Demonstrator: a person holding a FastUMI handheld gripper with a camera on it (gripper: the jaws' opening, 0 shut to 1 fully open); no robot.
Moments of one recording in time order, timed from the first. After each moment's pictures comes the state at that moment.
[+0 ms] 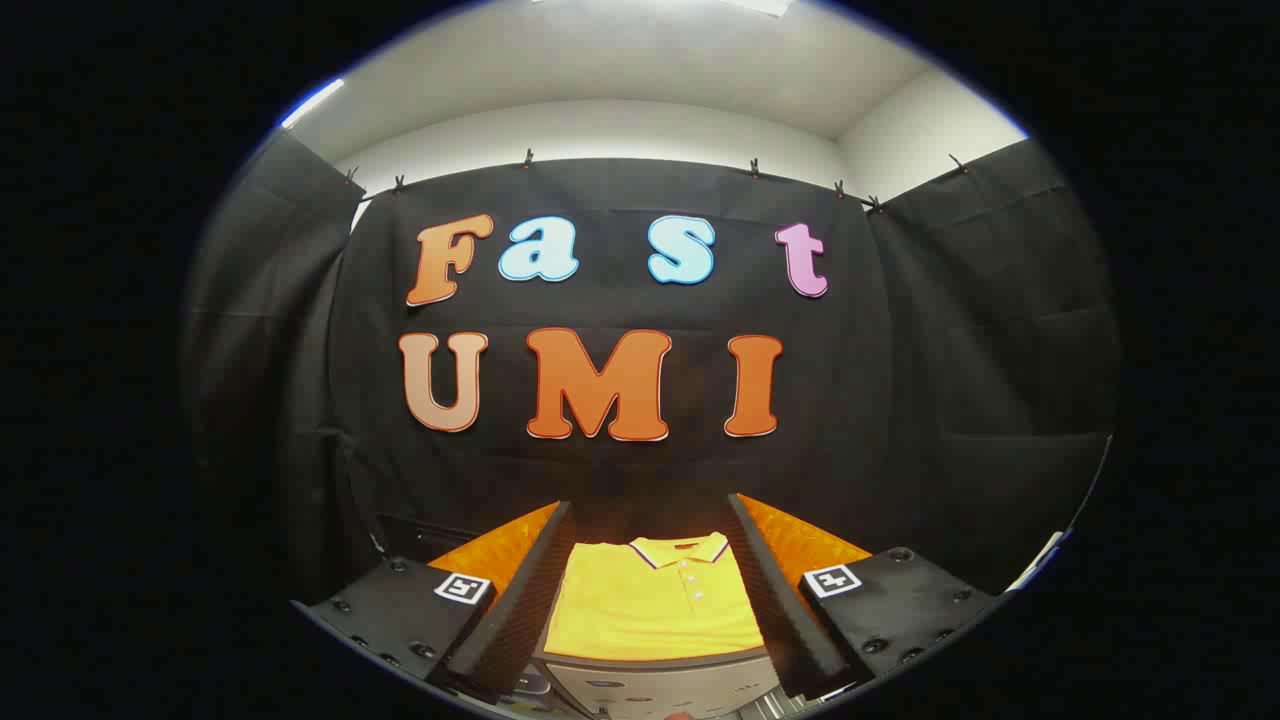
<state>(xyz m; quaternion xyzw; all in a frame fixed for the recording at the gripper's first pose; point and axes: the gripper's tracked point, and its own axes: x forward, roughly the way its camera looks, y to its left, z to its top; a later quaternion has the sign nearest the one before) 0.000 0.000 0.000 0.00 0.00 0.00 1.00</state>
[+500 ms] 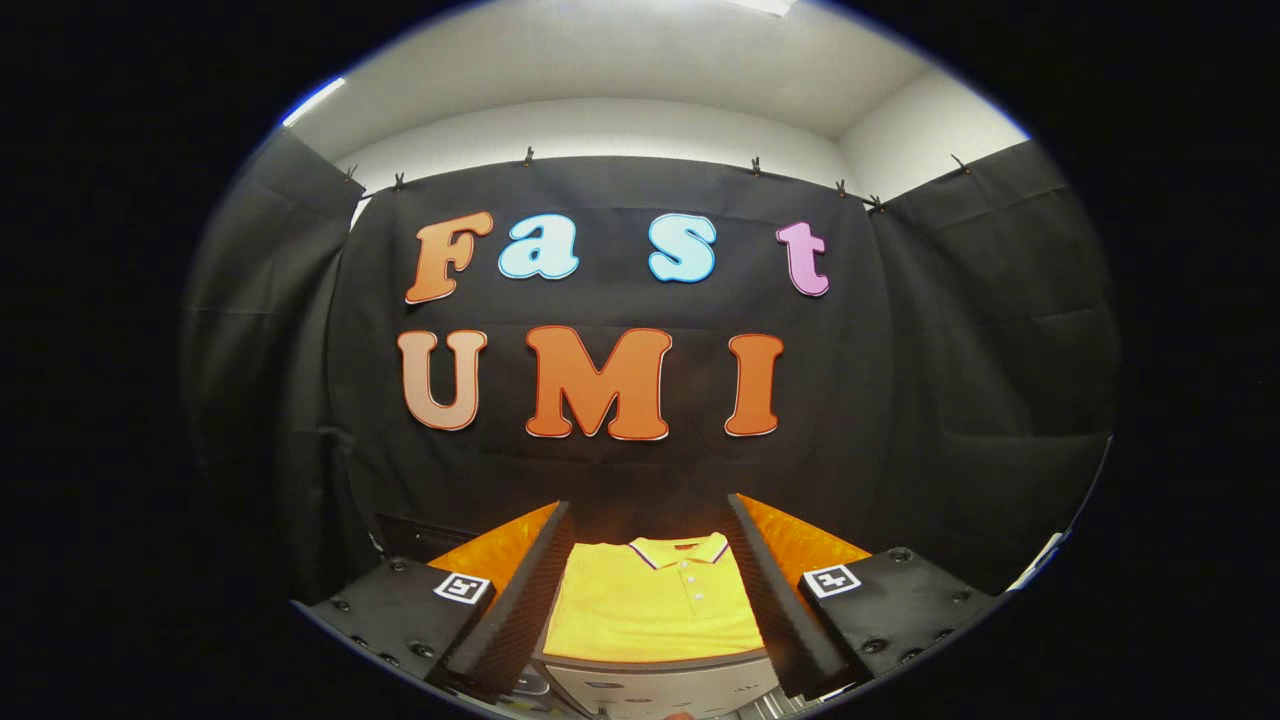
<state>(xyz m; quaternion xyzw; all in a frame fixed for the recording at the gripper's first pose) 0.007 0.002 0.002 0.00 0.00 0.00 1.00</state>
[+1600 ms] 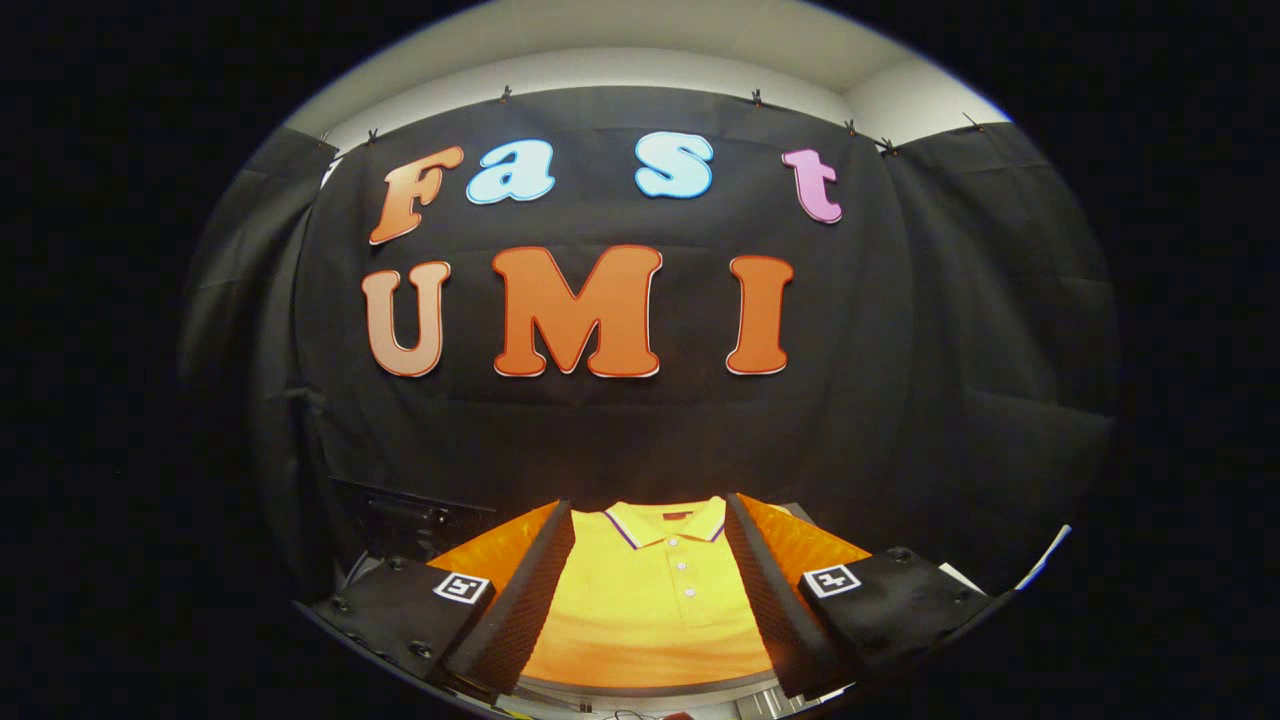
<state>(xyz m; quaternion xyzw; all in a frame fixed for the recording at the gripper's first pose) 0.147 -0.039 -0.098 0.01 0.11 0.00 0.99</state>
